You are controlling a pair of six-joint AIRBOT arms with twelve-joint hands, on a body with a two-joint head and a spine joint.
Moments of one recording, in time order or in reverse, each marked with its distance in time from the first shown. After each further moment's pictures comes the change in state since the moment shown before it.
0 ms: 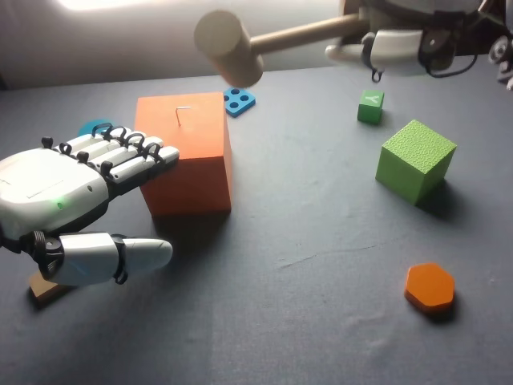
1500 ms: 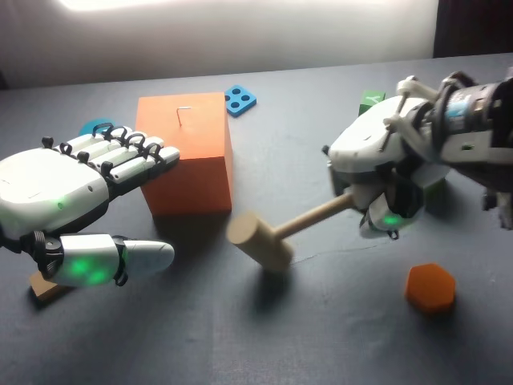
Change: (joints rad) left arm -0.002 0.000 0.000 0.000 0.003 0.004; right arm -0.104 -0.189 0.042 -0.645 -0.664 0.826
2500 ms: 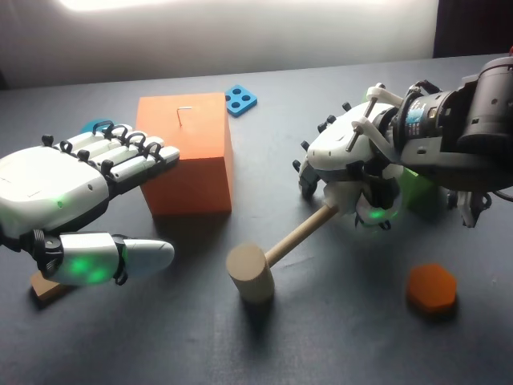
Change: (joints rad) left arm -0.004 0.002 0.001 0.006 -0.002 0.000; right arm -0.051 -0.146 0.170 -0.016 0.044 0.049
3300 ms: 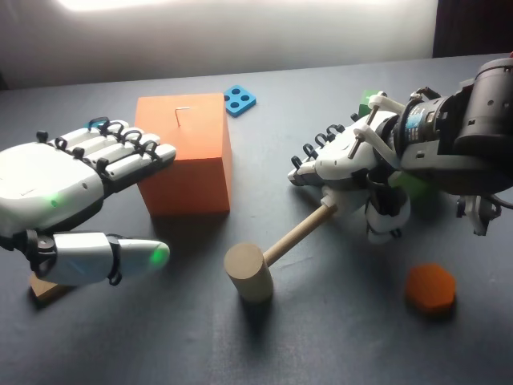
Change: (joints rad) left arm 0.000 0.018 -0.010 0.024 -0.007 0.003; right arm 0.005 -0.008 0.000 0.016 -0.066 -0.004
